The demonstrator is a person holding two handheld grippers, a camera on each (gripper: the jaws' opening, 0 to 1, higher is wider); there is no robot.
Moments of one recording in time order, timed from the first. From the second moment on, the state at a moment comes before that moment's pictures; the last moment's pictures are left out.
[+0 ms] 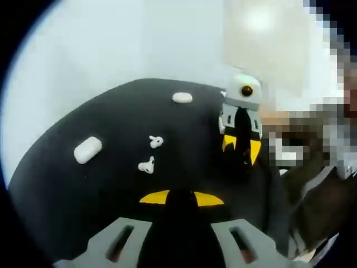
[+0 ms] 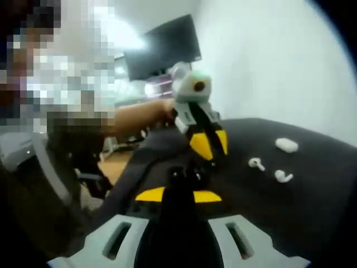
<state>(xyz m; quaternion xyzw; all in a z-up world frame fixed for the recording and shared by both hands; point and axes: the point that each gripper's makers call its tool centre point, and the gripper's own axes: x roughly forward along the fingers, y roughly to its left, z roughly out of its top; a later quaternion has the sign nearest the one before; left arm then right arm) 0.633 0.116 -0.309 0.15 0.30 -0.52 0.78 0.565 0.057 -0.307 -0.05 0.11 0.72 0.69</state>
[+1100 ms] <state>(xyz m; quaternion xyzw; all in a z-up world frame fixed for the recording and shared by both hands) 0.616 0.120 -0.271 0.21 0.12 -0.47 0.85 0.565 0.059 -0.307 -0.05 0.11 0.72 0.69</state>
